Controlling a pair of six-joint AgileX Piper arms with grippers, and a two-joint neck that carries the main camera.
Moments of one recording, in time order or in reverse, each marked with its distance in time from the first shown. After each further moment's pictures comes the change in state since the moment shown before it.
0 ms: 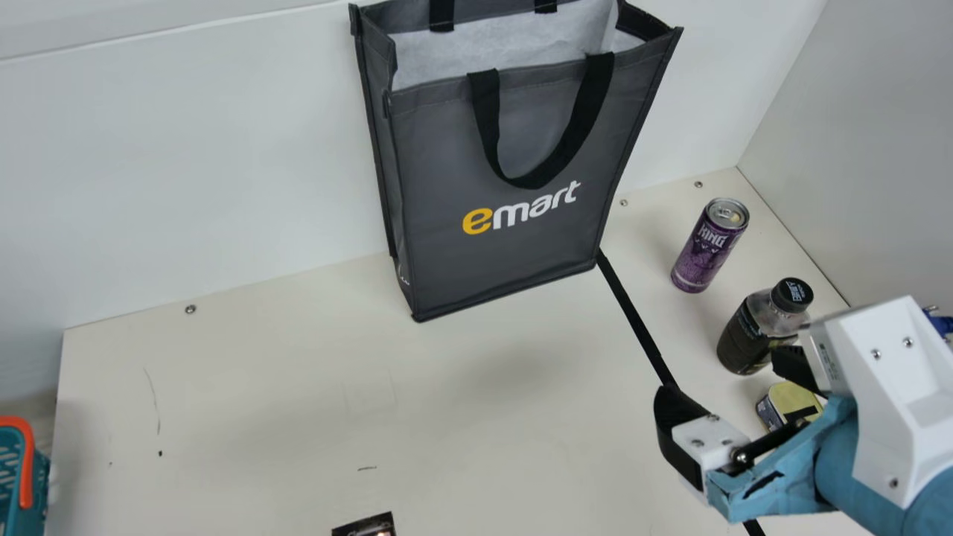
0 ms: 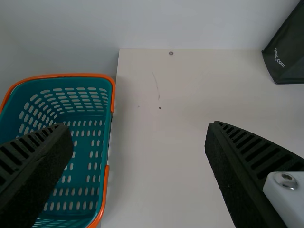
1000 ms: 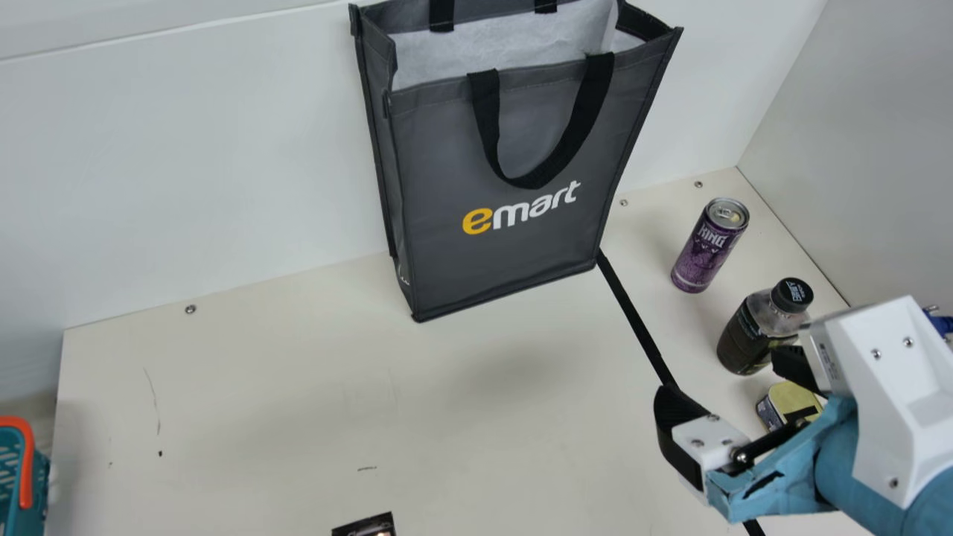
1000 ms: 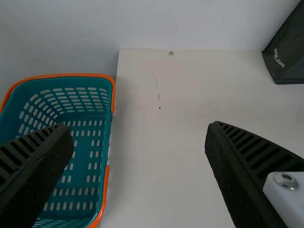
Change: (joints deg) left arm 0.0 0.0 0.0 0.0 0.0 0.0; right arm 0.0 0.0 0.0 0.0 0.0 0.0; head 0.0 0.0
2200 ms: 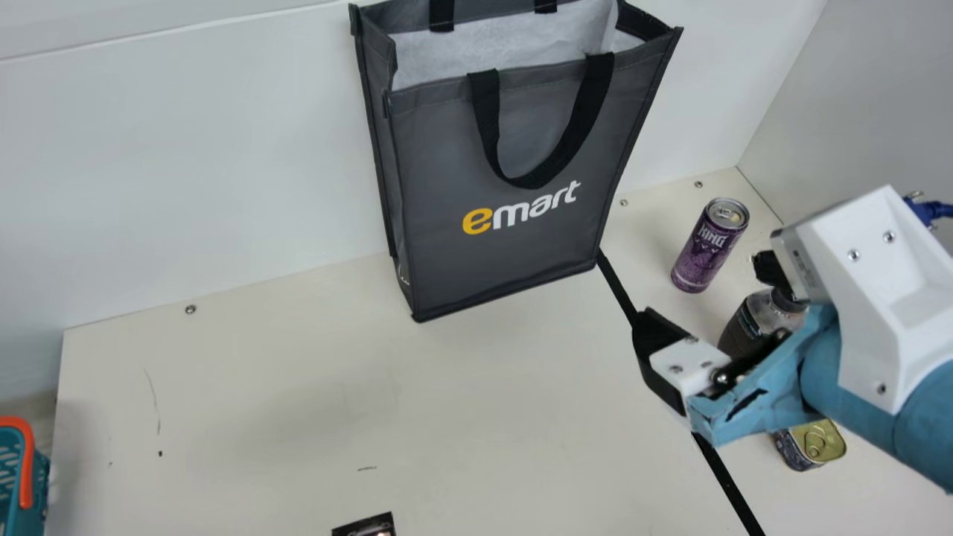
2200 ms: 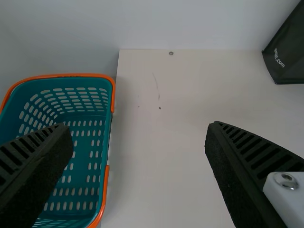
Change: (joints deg) left arm 0.0 0.0 0.0 0.0 0.0 0.0; right arm 5.4 10.8 -14.2 -3.3 -2.0 -6.5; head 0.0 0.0
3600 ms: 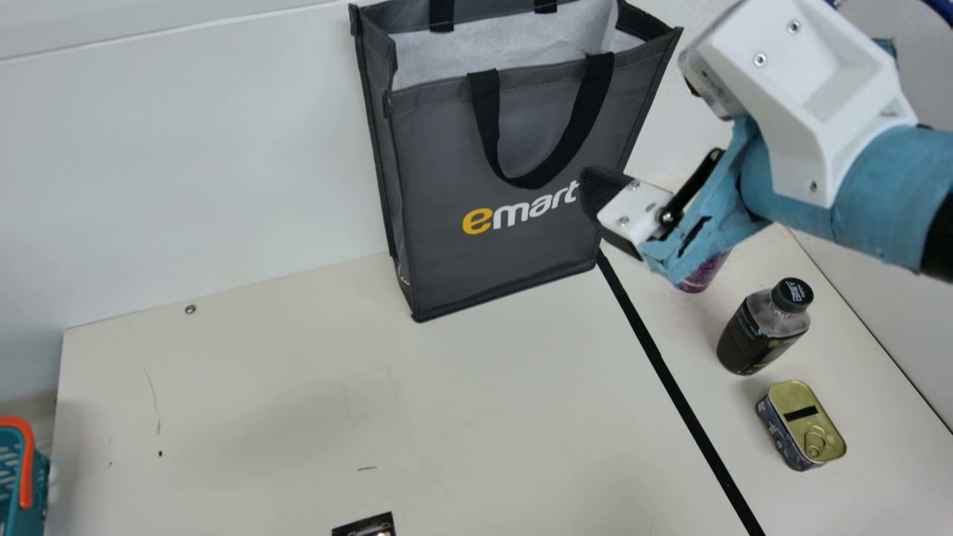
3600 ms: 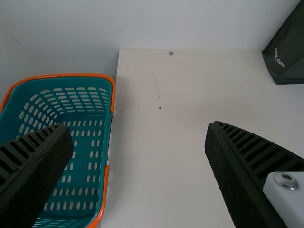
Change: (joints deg) left arm 0.0 0.0 0.0 0.0 0.0 0.0; right arm -7.9 19.6 -23.3 14.3 -3.6 -28.9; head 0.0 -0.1
